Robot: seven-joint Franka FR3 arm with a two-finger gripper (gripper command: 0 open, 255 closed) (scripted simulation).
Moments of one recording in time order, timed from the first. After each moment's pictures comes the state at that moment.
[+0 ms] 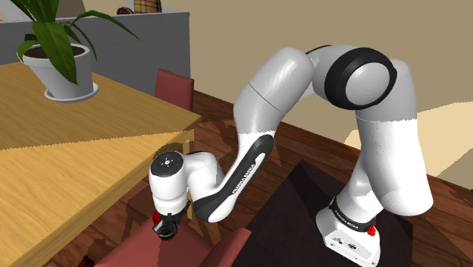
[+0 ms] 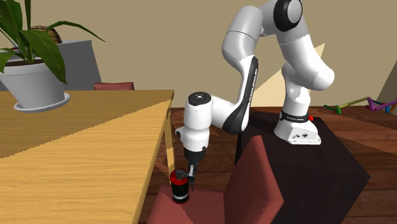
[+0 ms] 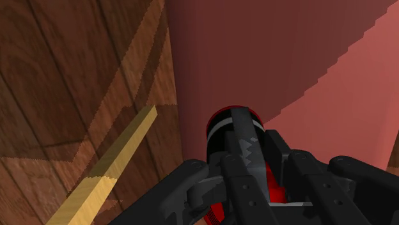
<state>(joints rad) 0.40 0.59 0.35 -2.05 -0.54 2.61 1.07</state>
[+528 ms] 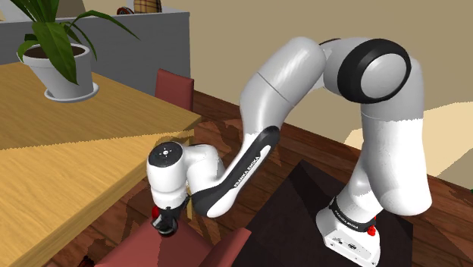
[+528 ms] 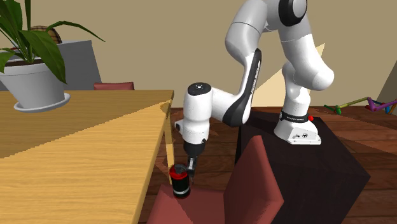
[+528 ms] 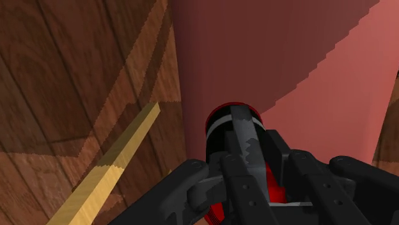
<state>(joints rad) 0.37 0.53 0.38 -2.06 -0.49 2.56 1.03</state>
